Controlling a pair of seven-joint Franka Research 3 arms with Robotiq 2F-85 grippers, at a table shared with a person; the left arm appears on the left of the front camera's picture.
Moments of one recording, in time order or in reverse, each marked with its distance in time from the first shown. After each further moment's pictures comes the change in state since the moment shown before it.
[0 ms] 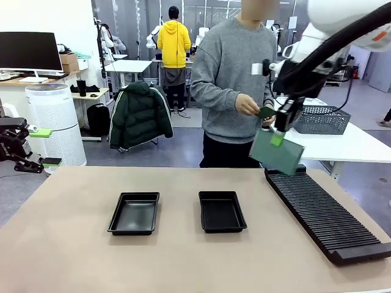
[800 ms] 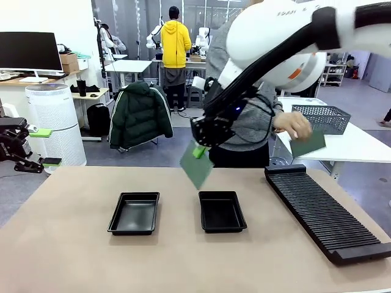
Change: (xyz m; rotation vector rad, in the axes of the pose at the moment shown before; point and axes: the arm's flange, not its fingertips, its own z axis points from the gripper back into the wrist) left arm 0.000 0.000 0.000 0.000 0.000 0.000; right arm 0.108 0.091 -0.091 0.144 -0.150 -0.422
